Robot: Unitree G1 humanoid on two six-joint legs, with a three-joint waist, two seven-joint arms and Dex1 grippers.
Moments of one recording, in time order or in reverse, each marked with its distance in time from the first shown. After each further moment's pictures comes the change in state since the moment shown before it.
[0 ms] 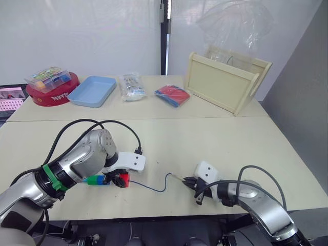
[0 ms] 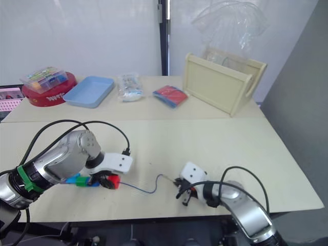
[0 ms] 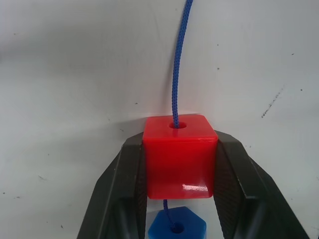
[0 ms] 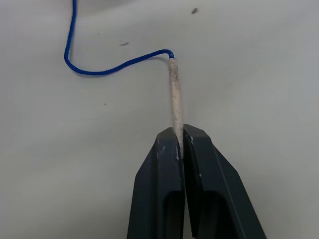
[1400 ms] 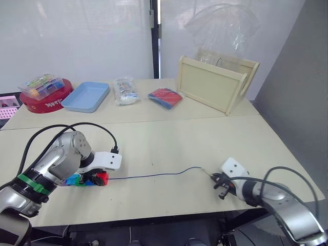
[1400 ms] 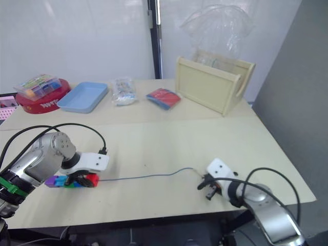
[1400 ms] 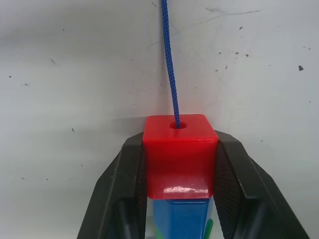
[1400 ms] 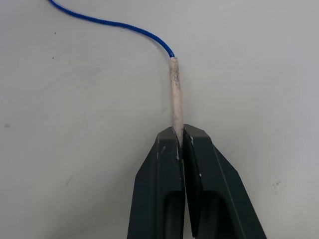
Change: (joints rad) left arm 0.200 0.069 0.229 0.187 0.130 -0.258 0.013; right arm 0.063 -0.039 -0.088 -0.023 -0.041 0.142 -0.099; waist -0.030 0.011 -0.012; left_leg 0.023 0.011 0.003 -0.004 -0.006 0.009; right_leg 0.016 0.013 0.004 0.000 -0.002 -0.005
